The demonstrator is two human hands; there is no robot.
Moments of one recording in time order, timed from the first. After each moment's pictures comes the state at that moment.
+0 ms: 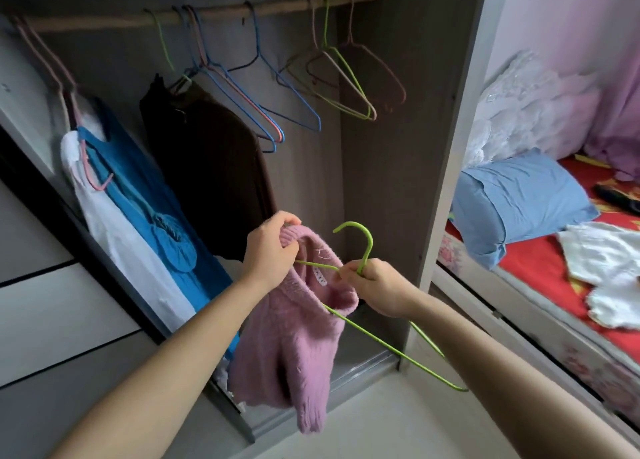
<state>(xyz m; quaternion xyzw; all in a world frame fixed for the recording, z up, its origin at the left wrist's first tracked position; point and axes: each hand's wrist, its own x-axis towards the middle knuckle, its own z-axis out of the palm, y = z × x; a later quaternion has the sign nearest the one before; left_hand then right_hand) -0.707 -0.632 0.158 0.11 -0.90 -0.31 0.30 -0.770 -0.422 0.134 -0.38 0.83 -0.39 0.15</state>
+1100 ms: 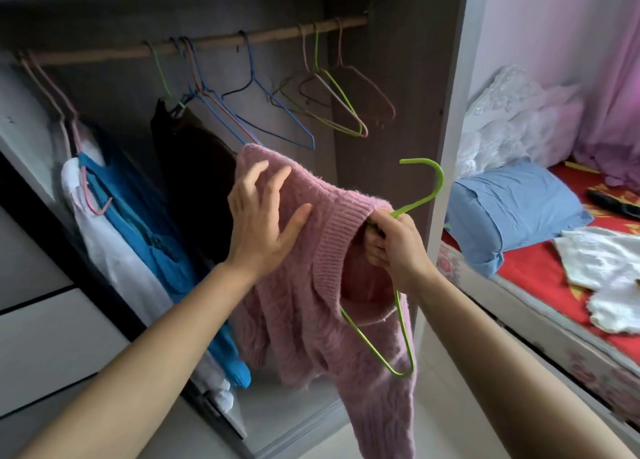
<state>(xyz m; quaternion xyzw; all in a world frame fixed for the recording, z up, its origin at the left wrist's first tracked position) -0.723 -0.639 0.211 -0.01 -0.89 -0.08 0.46 -0.782 -0.426 0.198 -0.23 0.52 -0.80 0.17</state>
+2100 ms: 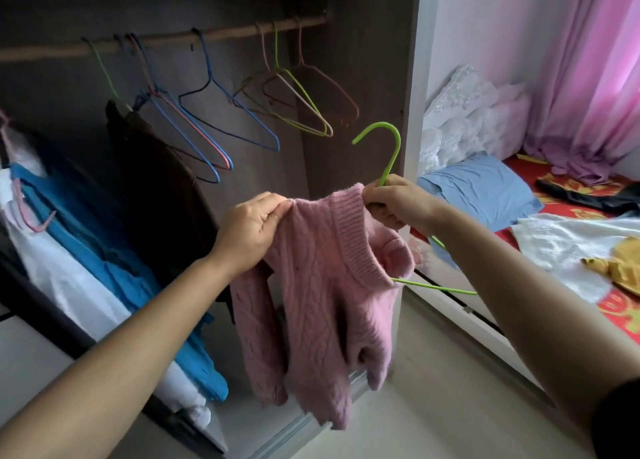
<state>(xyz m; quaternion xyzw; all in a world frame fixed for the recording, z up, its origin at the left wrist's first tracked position) -0.748 -0.627 0.217 -0.12 -0.91 -0.20 0.33 -0.847 -0.371 0.245 -0.30 0.73 -0.57 0.21</state>
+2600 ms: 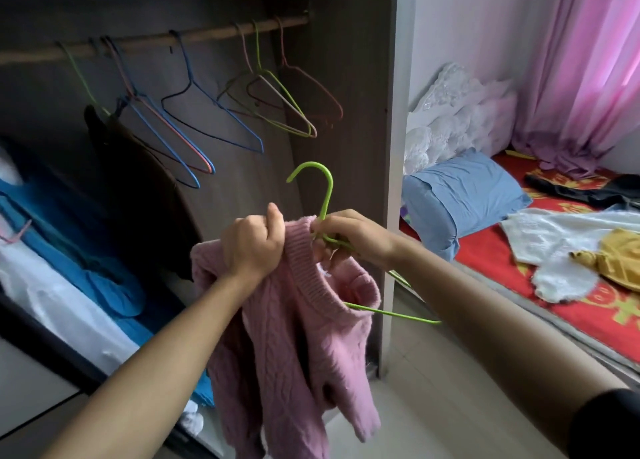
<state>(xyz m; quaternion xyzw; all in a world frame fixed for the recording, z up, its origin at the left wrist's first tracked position) -0.764 -0.580 0.195 0.11 -0.90 -0.16 0.40 -0.814 -0.392 0.213 -0.34 0.66 -0.60 0.29</state>
